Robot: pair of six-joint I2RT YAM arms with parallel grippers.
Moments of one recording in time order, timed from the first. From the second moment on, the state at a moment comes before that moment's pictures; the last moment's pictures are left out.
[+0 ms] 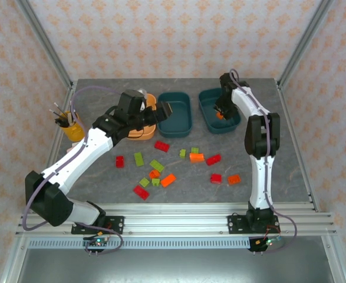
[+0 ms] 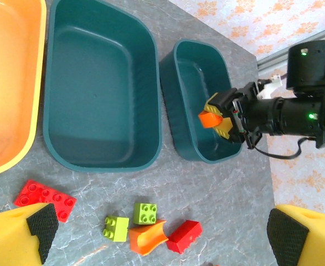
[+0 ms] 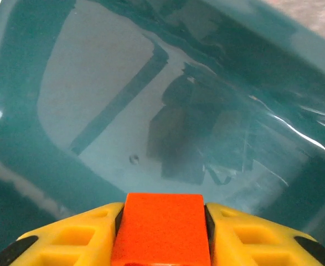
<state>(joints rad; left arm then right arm) -0.47 1.40 1.28 -0.52 0.09 -0.83 0.16 2.30 2.01 -1.01 0.00 0.94</state>
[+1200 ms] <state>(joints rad) -0.26 1.52 1.01 -1.05 -0.13 -0.59 0.73 1.22 0.77 -0.28 -0.17 0.63</state>
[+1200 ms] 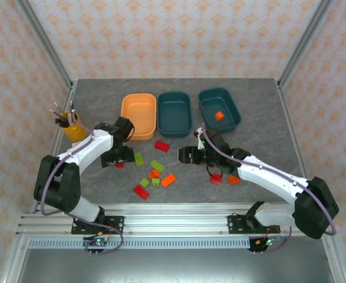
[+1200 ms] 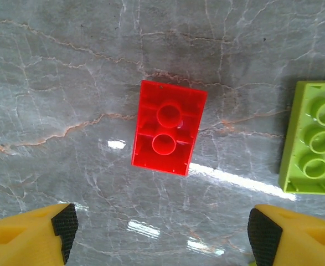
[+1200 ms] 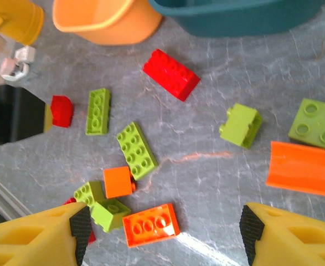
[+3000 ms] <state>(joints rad) -0.20 2.03 1.79 -1.10 -0.06 -0.49 0.73 1.33 1.14 -0.30 0.17 0.68</state>
